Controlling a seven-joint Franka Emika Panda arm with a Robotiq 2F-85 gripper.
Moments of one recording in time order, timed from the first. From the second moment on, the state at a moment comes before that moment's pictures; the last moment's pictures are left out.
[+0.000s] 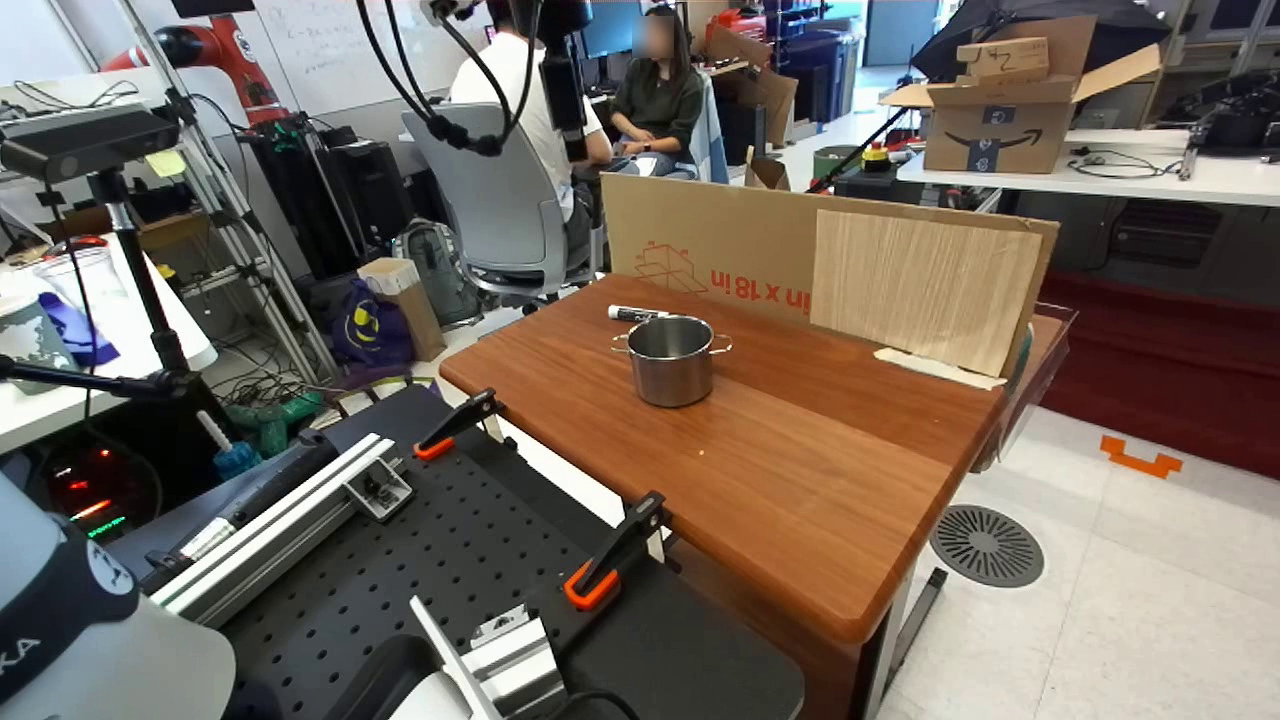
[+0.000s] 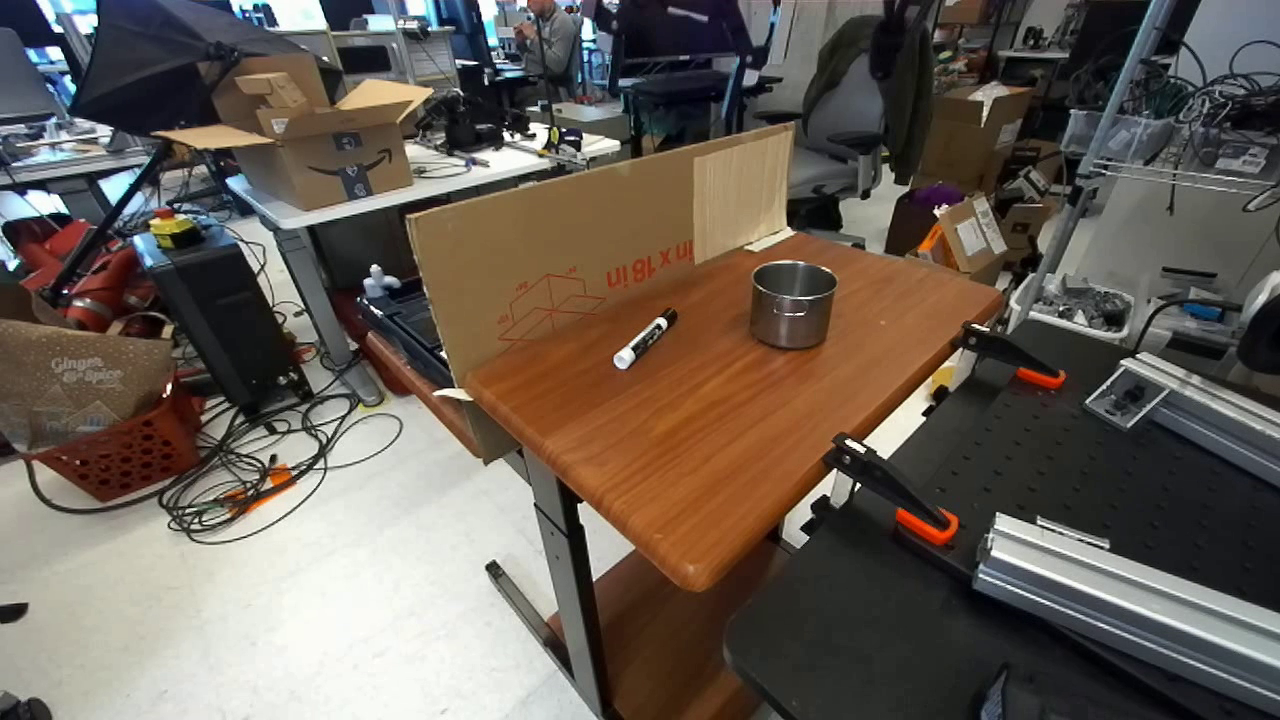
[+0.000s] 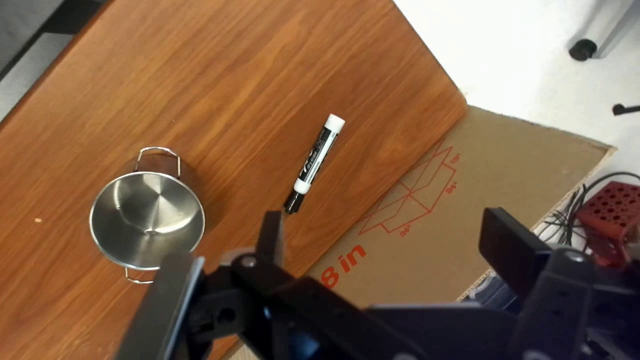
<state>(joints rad) 0.05 0.01 0.18 -2.25 0.16 2.45 0.83</state>
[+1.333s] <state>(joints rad) 0.13 0.46 0.00 -2.08 0.12 2.66 1.14</state>
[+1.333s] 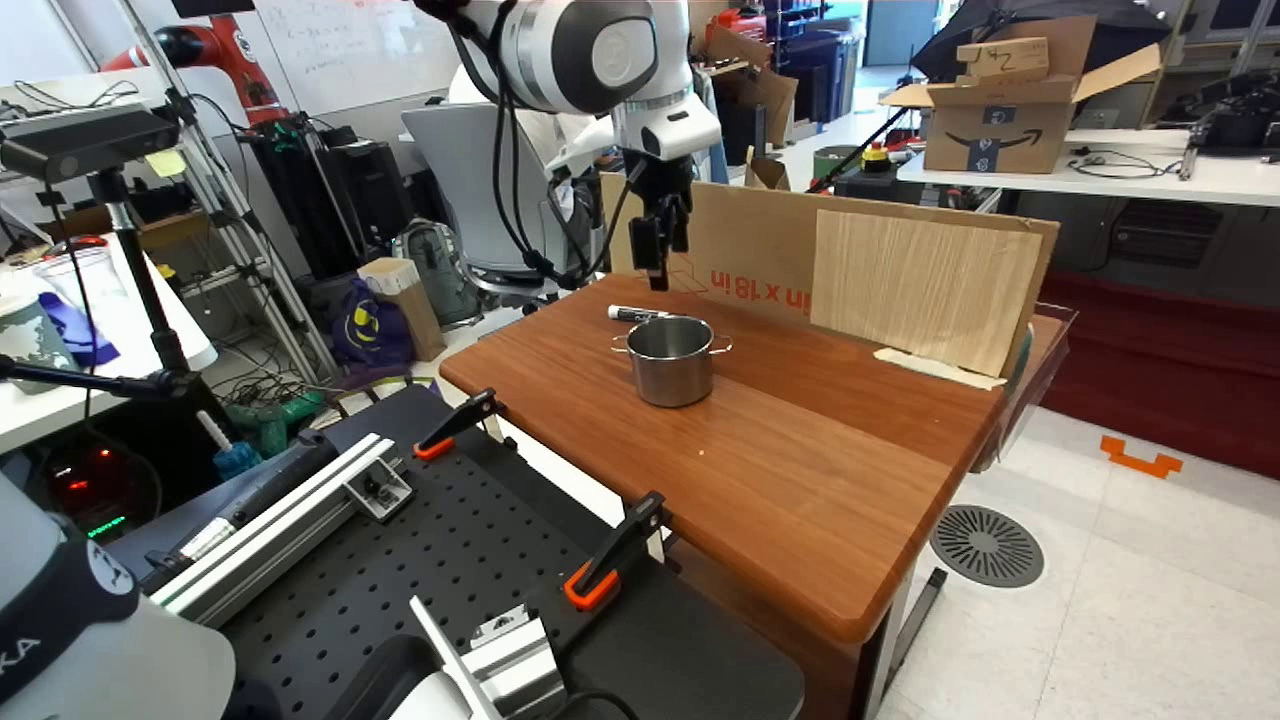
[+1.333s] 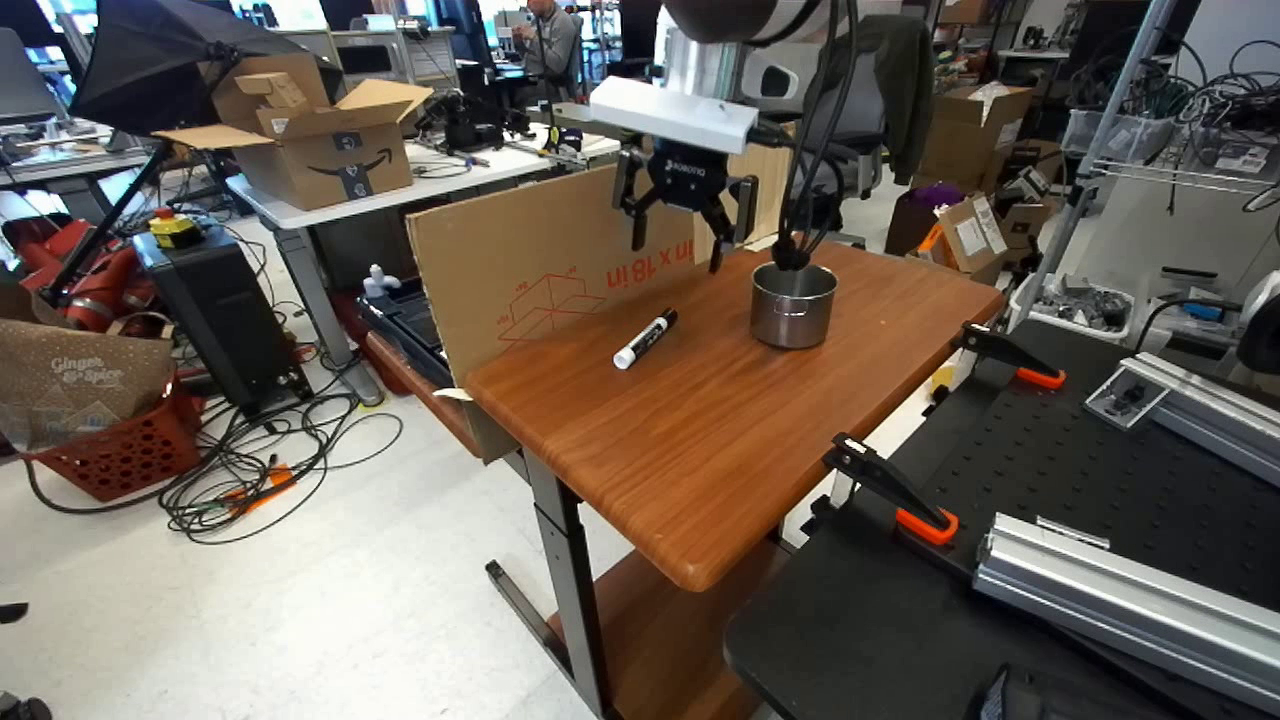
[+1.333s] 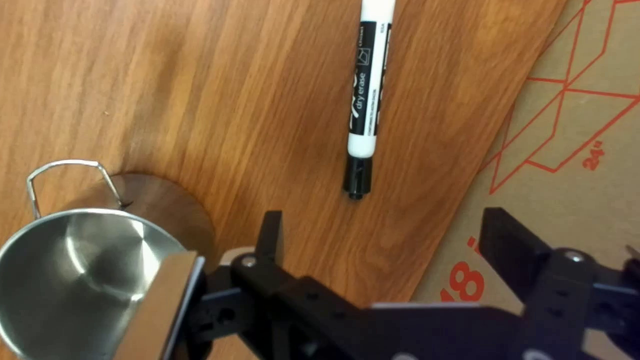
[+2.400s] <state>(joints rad) 0.20 0.63 -0.06 -1.97 0.12 2.66 1.21</state>
